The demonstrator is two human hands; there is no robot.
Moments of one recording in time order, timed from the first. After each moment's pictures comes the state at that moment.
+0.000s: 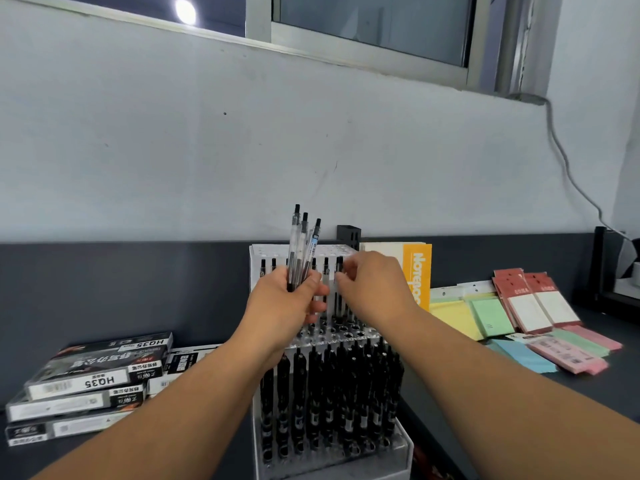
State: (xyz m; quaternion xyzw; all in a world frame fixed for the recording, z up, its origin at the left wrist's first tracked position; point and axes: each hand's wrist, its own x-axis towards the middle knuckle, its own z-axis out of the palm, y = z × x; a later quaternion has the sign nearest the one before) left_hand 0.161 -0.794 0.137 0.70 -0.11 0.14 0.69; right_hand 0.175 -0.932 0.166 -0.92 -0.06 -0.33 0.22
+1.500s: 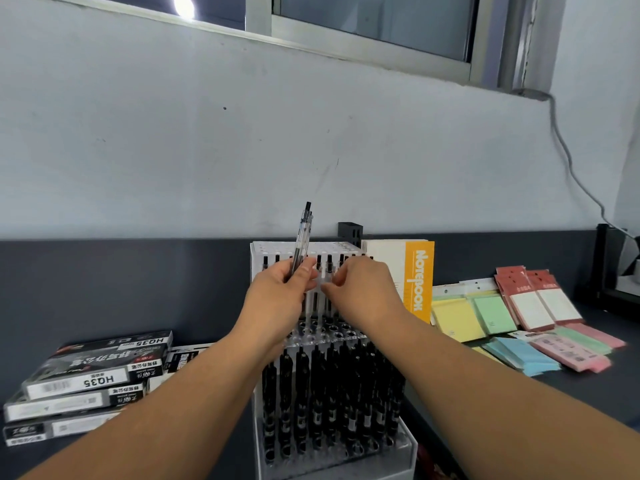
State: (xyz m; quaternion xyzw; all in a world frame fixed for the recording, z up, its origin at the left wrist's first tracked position) left_hand 0.172 -0.792 0.137 0.69 -0.11 0.17 0.70; right_hand 0.189 -0.920 0.153 -0.93 -0.06 -0.28 0.25
